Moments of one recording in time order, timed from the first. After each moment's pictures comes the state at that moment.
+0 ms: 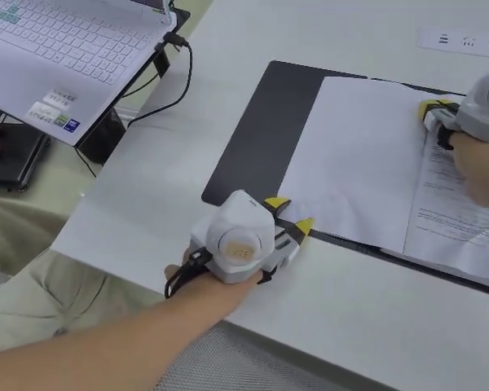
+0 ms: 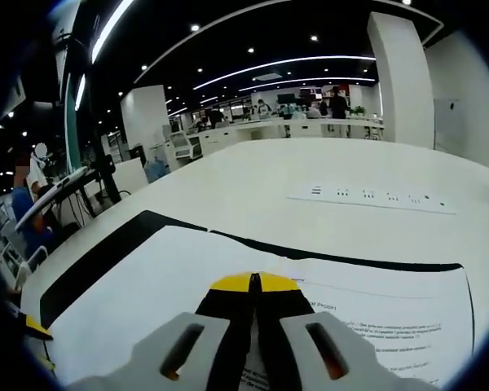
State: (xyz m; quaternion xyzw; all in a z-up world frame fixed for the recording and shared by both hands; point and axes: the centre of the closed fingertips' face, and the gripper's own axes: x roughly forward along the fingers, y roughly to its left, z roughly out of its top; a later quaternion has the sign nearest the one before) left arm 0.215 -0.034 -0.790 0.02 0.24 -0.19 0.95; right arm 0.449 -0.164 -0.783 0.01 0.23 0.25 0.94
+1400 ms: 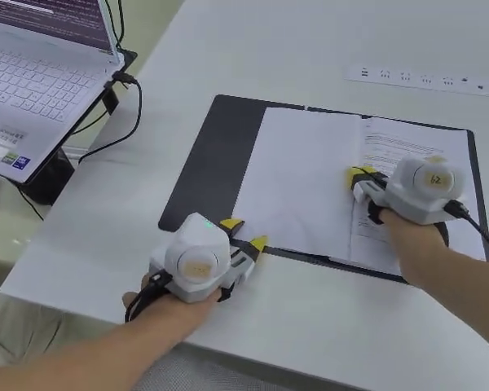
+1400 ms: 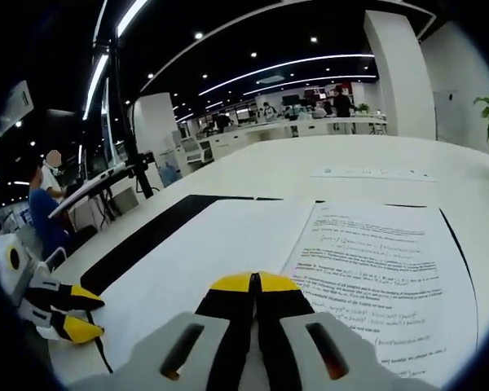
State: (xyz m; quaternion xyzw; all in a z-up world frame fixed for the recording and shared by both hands) left arm 0.214 -0.034 -0.791 0.03 0.23 -0.20 0.95; right arm 0.331 -0.162 -0.761 0.04 0.23 0.27 0.93
